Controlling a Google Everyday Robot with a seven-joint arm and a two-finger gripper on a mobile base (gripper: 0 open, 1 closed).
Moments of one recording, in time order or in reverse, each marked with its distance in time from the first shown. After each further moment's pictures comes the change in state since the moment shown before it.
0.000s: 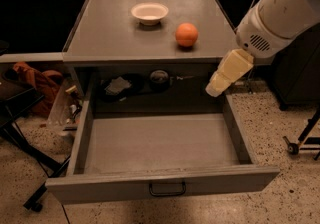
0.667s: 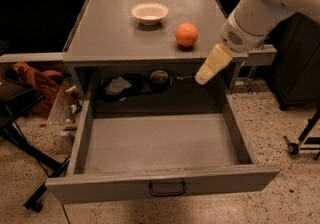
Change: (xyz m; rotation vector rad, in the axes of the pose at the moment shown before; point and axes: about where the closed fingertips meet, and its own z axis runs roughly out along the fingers) arm -0.002 -0.046 0.061 0.043 0.103 0.174
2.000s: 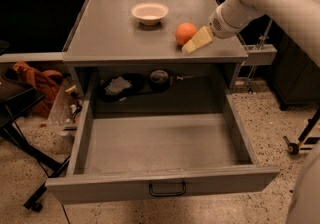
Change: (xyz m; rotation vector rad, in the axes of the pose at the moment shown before) arm -0.069 -0.089 0.089 0.011 -0.163 0.285
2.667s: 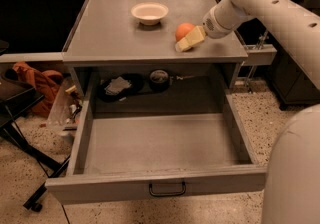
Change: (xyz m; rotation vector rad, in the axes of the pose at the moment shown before) arm -0.022 -0.001 0.038 -0.070 -0.046 0.043
